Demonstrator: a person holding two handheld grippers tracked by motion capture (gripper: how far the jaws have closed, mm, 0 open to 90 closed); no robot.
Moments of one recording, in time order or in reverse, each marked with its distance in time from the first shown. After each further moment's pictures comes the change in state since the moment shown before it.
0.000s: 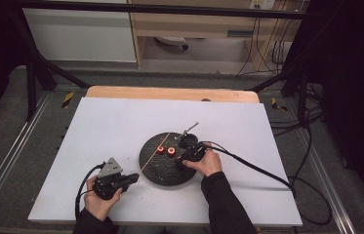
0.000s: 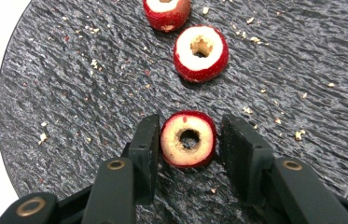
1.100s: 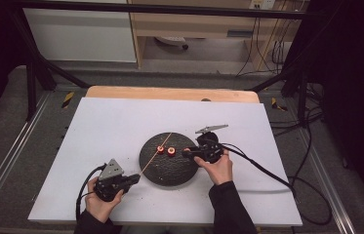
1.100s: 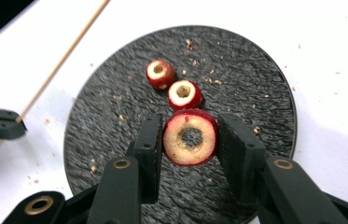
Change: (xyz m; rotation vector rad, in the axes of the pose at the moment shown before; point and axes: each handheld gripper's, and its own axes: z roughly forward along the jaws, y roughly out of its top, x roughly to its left) left arm -0.007 0.000 -0.001 -0.011 0.006 0.011; right arm -0.005 -0.032 -0.051 -0.337 0.040 0.210
